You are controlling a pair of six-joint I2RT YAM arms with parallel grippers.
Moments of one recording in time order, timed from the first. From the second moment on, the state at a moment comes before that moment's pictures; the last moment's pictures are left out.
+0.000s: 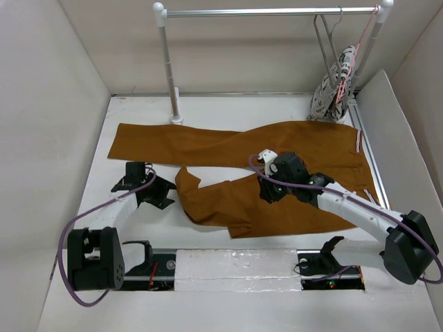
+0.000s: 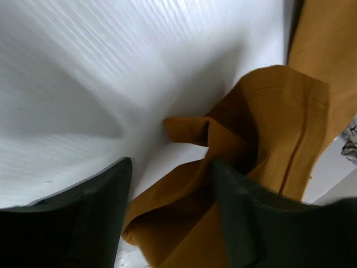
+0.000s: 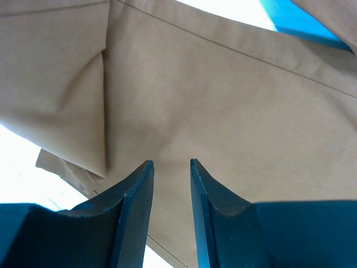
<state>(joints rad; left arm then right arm) 0.04 1.13 0.50 -0.44 0.32 -1.12 0.67 1.20 0.76 -0.40 -0.14 0.09</state>
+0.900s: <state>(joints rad) -0.02 1.22 0.46 -0.18 0.34 -1.20 0.69 1.20 0.75 -0.38 -0.17 0.10</state>
